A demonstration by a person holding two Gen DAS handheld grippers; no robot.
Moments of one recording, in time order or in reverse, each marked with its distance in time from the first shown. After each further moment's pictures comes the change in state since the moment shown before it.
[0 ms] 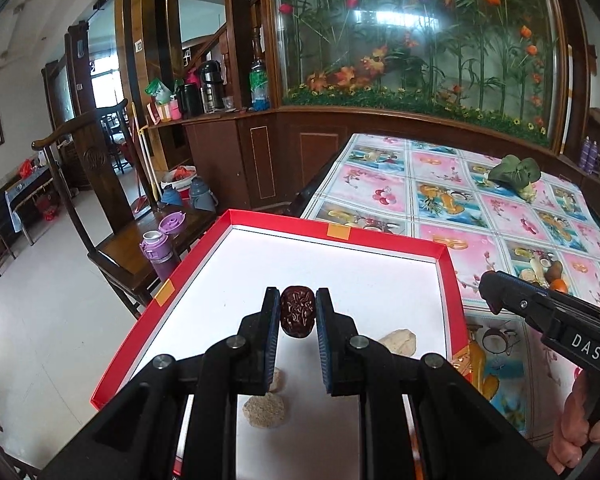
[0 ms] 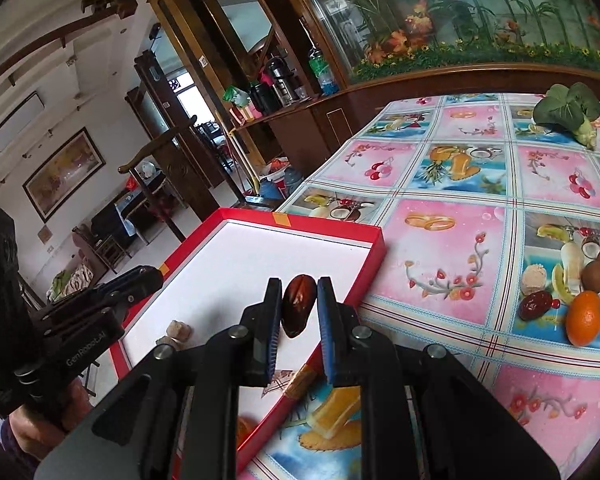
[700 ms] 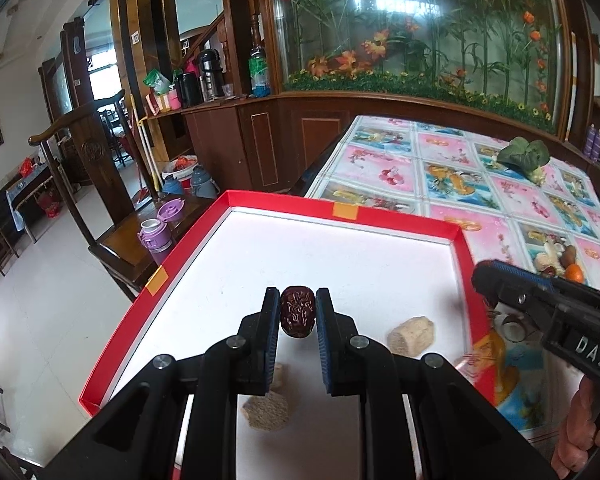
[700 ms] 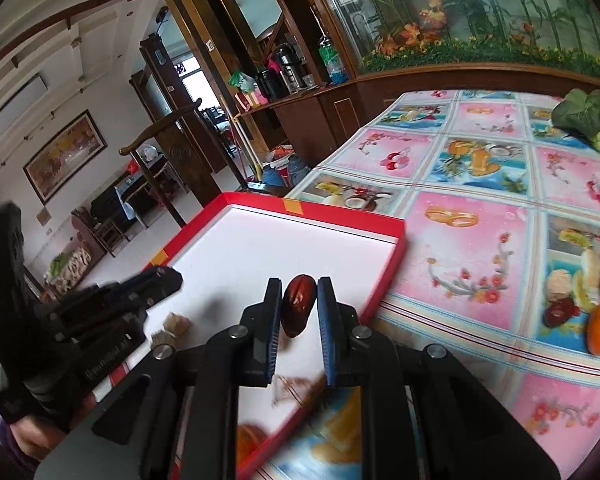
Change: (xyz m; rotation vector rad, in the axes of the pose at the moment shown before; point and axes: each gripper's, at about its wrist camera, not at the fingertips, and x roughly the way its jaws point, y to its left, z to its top) left arm 0.022 0.004 -0.007 0.018 0.054 0.020; right arm 0.027 0.014 0.001 -0.028 0.049 0.011
